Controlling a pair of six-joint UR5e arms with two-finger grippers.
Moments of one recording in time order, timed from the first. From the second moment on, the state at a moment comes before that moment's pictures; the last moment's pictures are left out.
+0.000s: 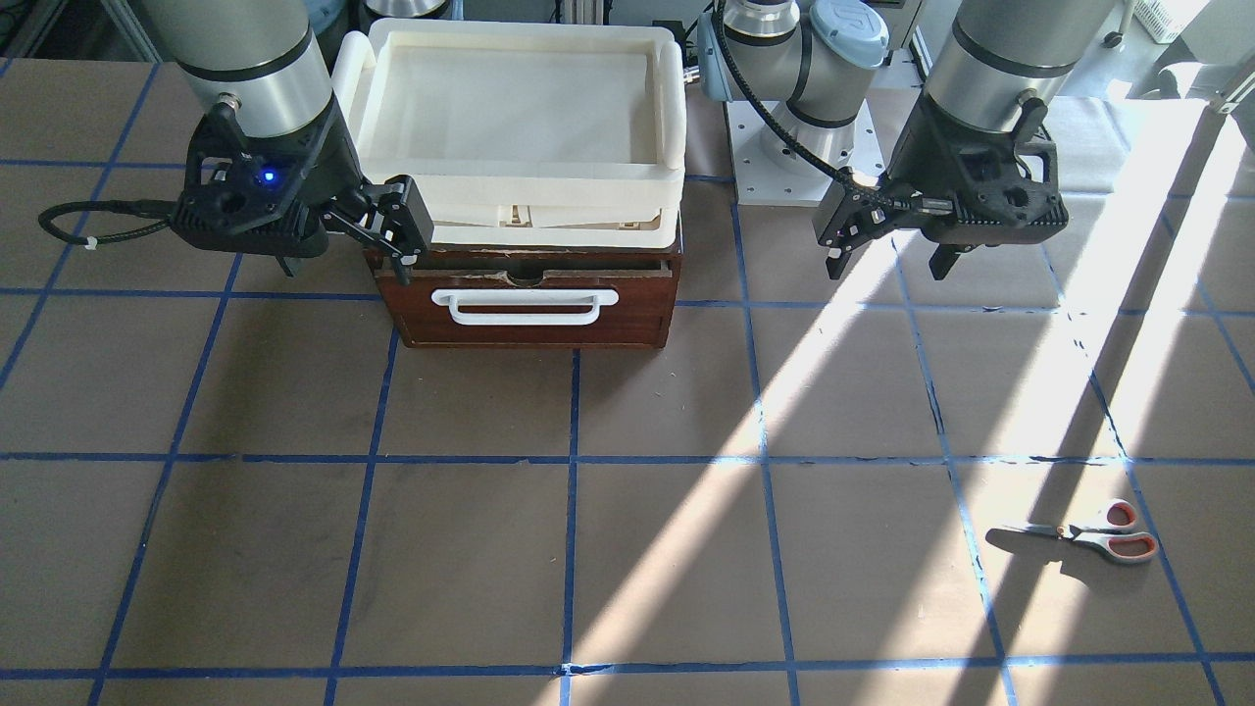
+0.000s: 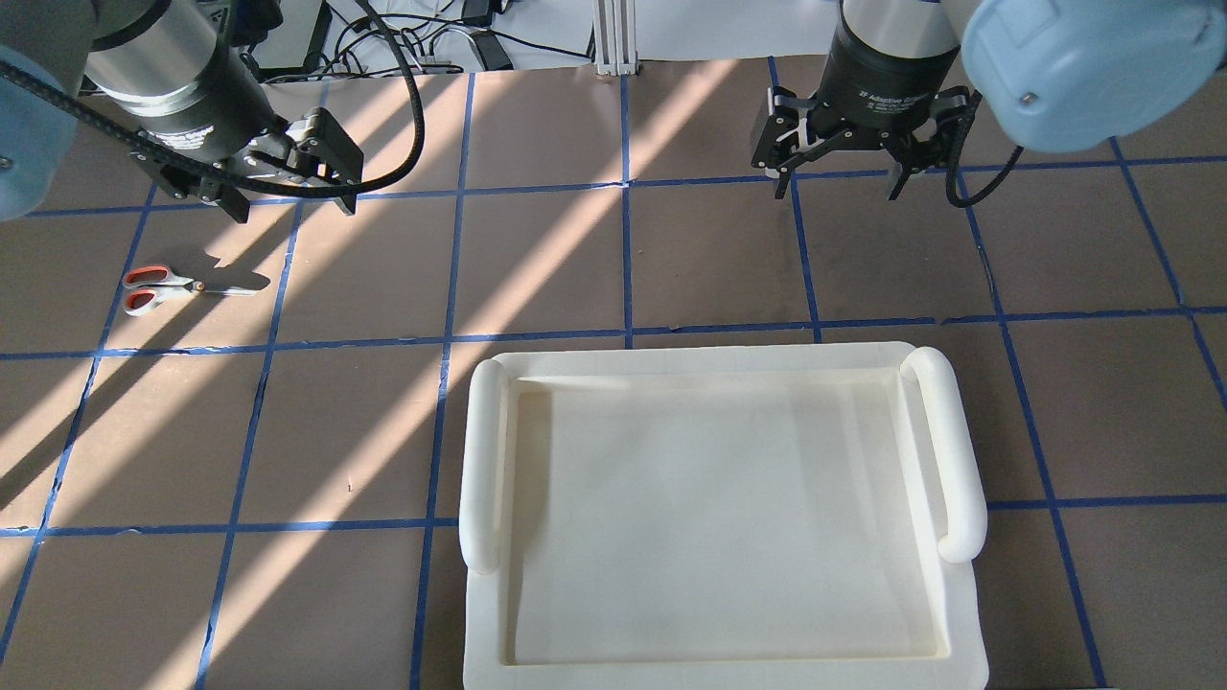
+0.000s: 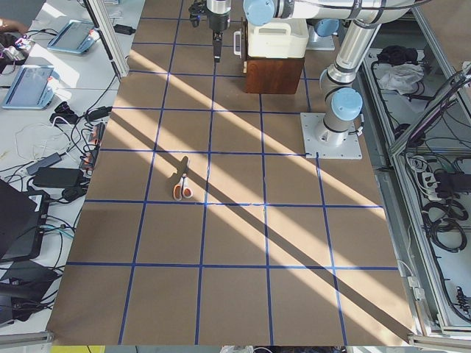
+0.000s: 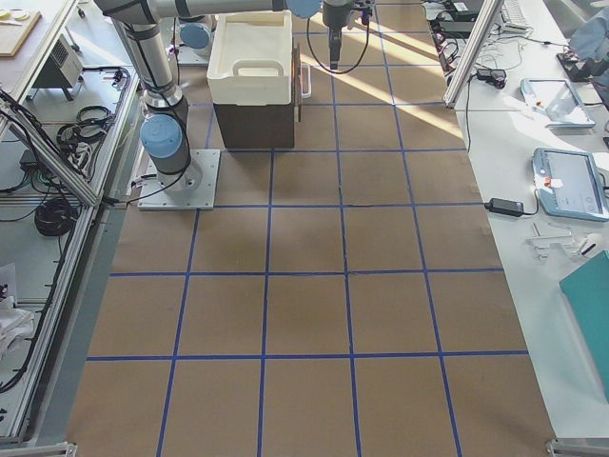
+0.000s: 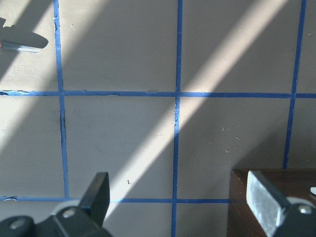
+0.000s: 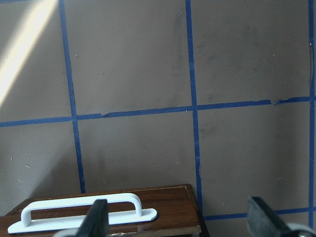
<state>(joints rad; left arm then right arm) -1.52 -1.57 -1.56 -1.52 1.57 0.02 1.68 -1.49 1.48 -1.60 -1.57 0.18</state>
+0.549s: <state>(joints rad) -1.49 -1.57 -1.58 -1.53 1.58 0.05 1.68 -1.49 1.49 -1.59 -1.57 0.18</state>
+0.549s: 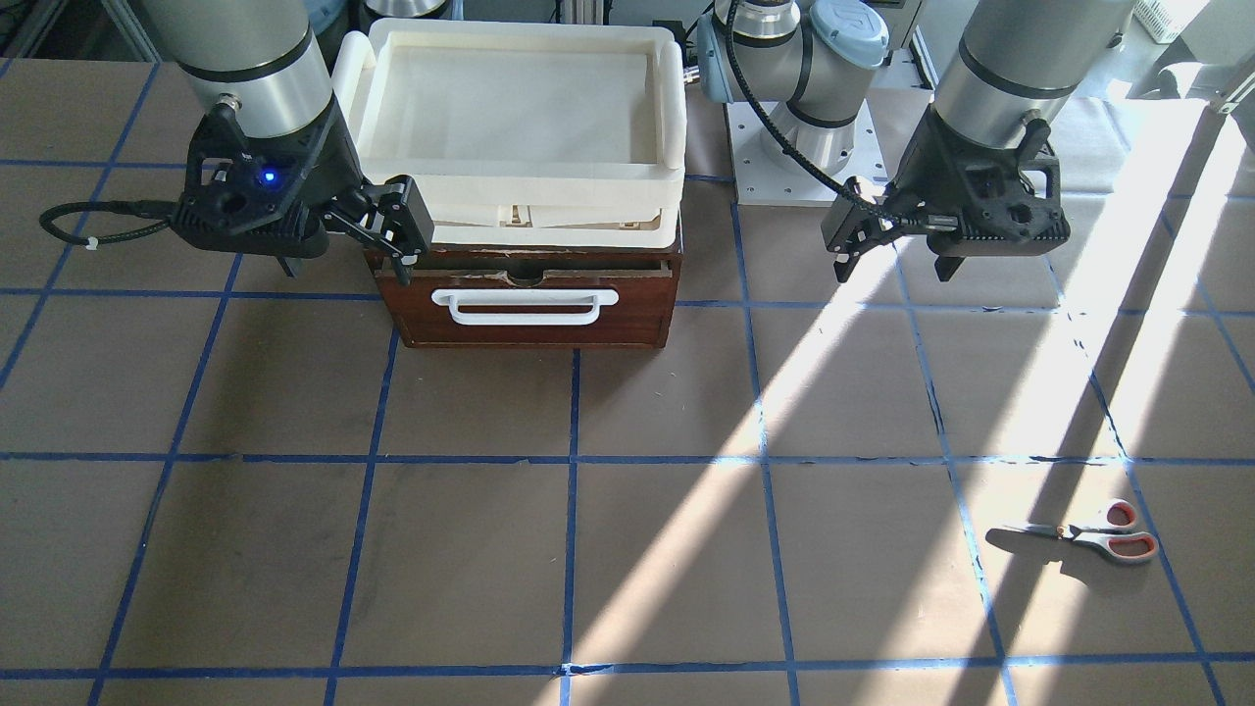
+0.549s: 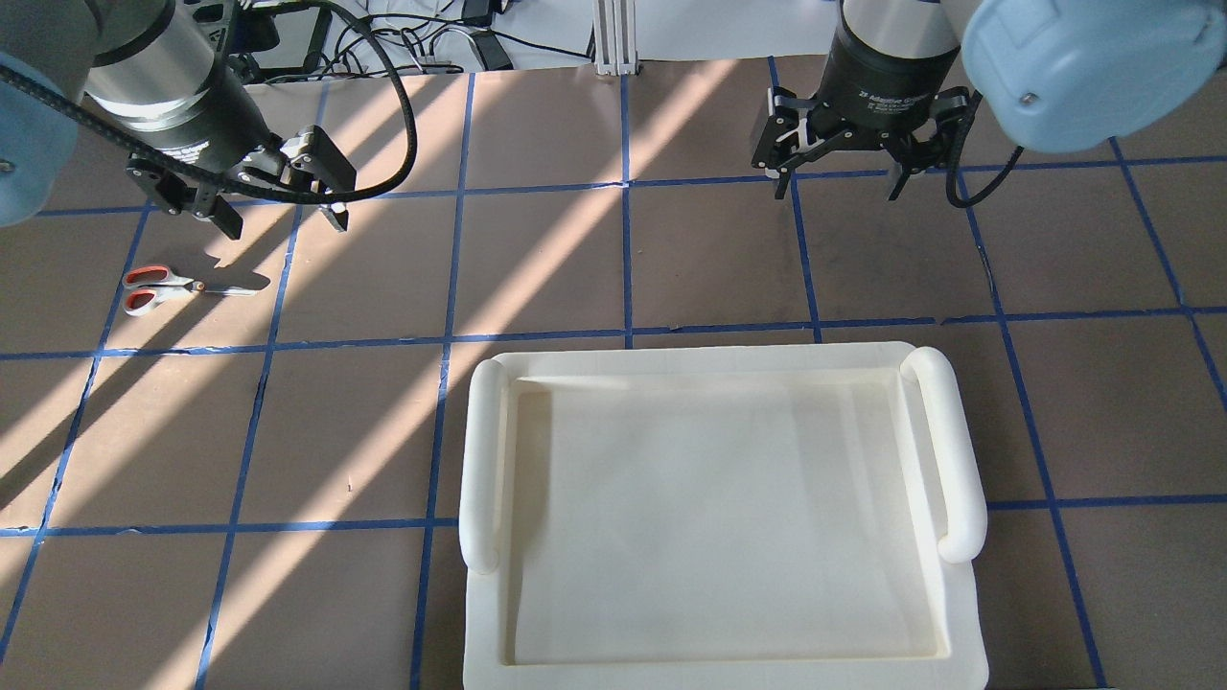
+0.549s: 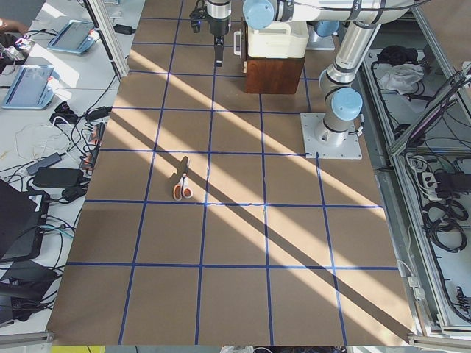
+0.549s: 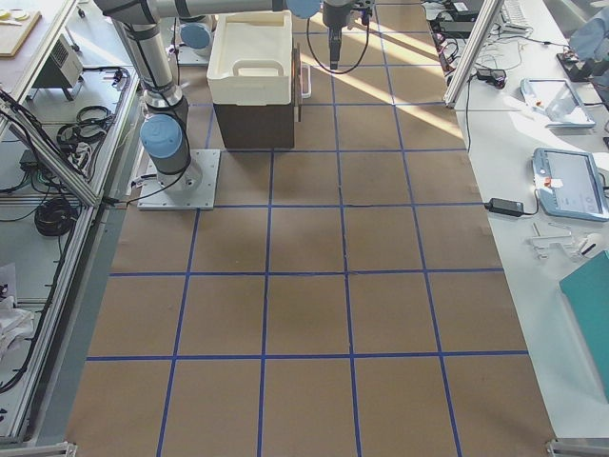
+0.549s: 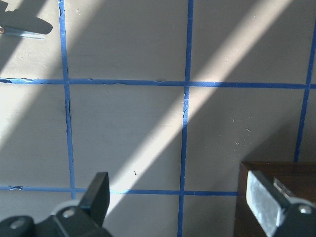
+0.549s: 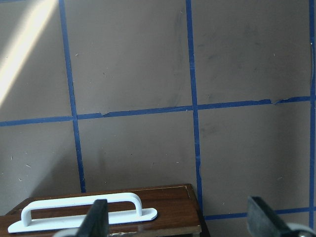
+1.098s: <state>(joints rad) -1.36 -1.57 -1.58 -1.53 1.57 0.38 1.69 -1.45 1.51 -1.58 -1.56 0.18</state>
